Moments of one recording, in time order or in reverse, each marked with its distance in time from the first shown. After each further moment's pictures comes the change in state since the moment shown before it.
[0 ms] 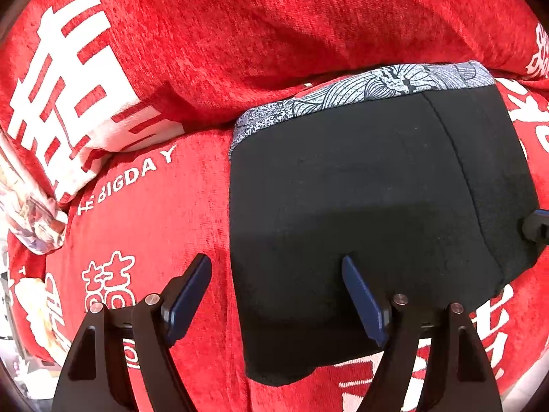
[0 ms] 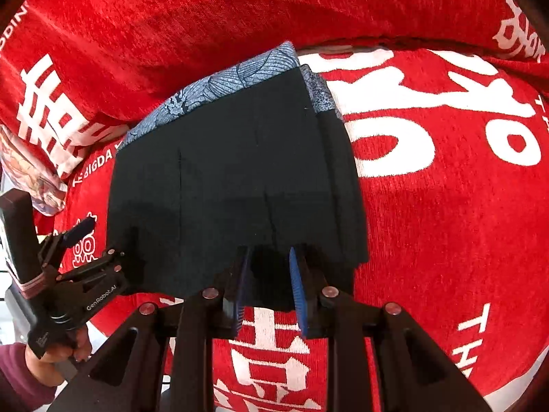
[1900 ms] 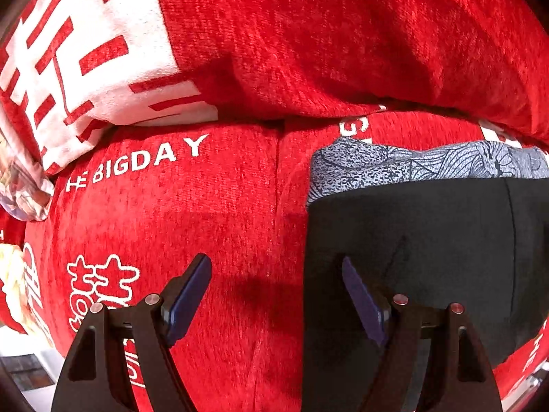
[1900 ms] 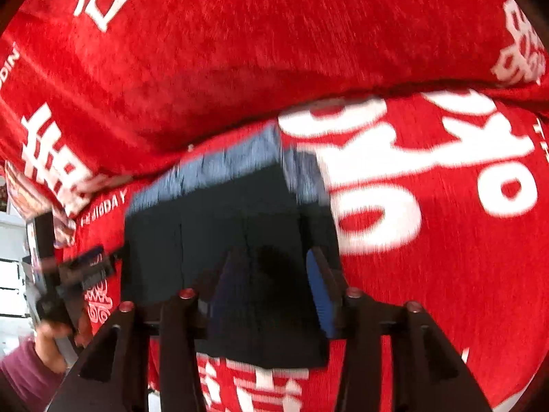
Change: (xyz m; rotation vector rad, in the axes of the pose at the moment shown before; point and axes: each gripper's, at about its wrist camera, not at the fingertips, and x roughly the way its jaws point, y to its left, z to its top) left arm 0.045 0.068 0.041 -0.188 0.086 -0.069; right arm -0.022 -0.013 0.058 0.038 -0.109 0.024
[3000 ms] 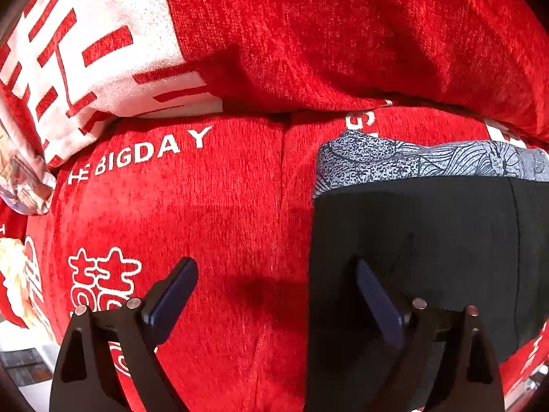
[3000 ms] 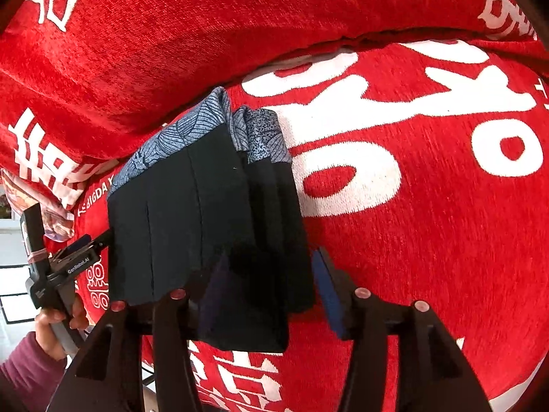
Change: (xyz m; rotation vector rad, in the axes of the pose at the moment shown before) left arm 0.000 0.006 0.000 -0.019 0.028 0.006; right arm 0.012 -0.039 -0.017 0.066 0.138 0.027
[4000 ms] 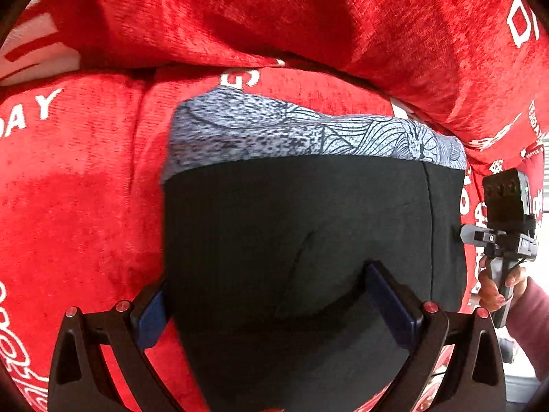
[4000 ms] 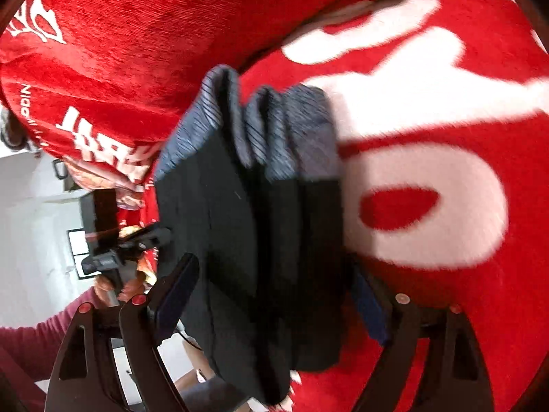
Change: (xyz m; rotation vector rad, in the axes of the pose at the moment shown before) left arm 0.051 -0.029 0.012 0.026 0.160 -0.590; right arm 0.061 -0.029 0.039 -0.049 0.177 0.433
